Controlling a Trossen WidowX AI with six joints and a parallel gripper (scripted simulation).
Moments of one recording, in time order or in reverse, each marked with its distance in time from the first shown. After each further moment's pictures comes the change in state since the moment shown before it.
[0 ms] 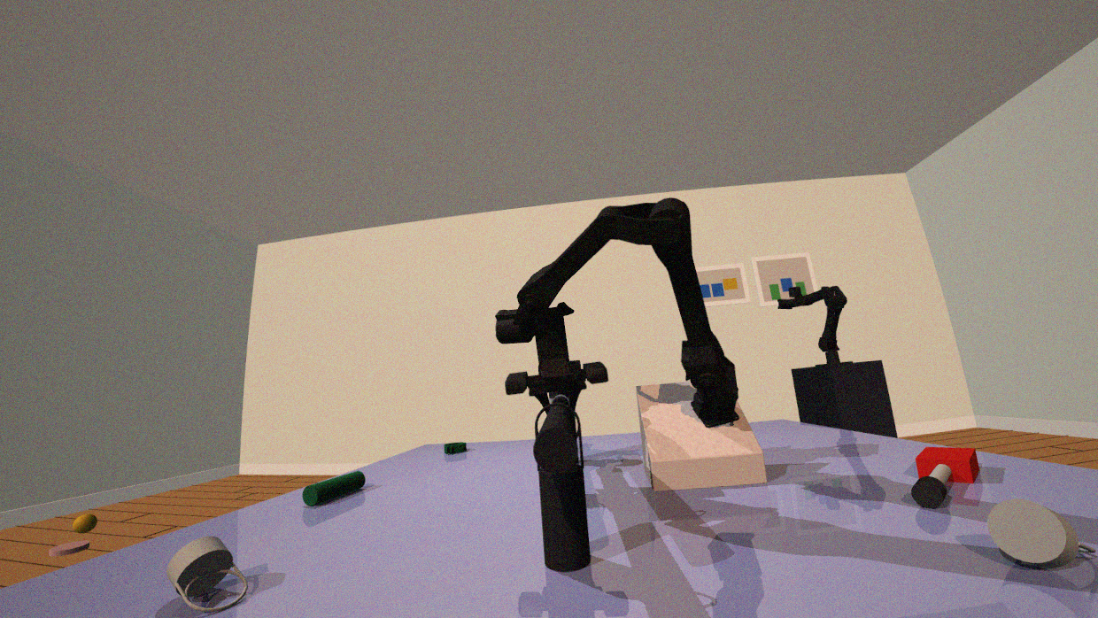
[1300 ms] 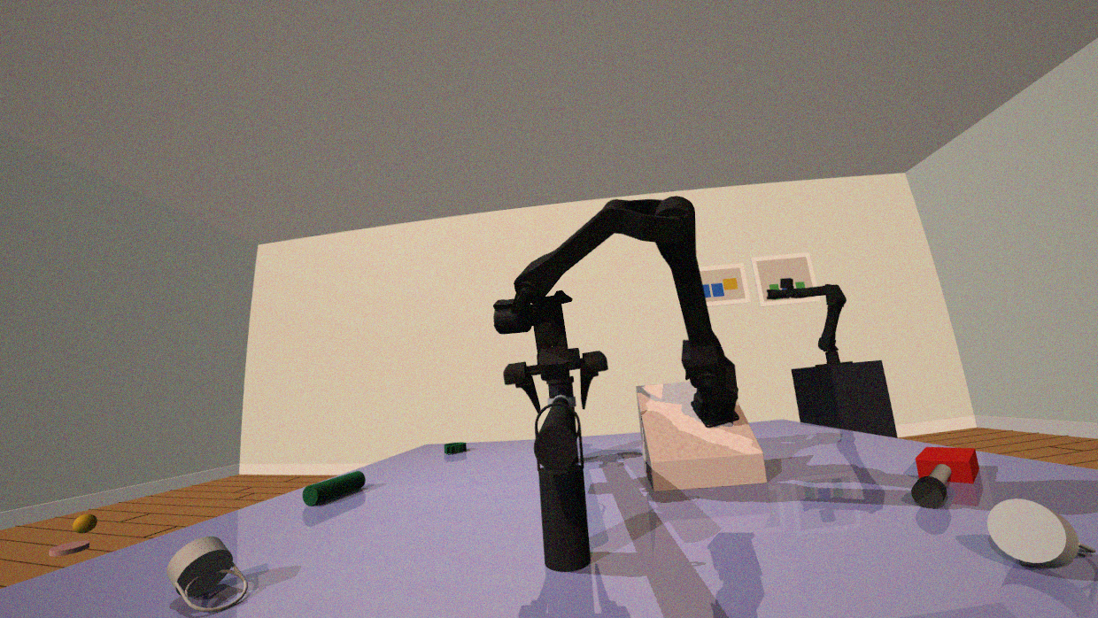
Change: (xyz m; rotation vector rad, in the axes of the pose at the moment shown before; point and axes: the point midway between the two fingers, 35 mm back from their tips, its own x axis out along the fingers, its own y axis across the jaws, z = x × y) arm -0.021 0.002 0.007 0.002 -0.007 0.016
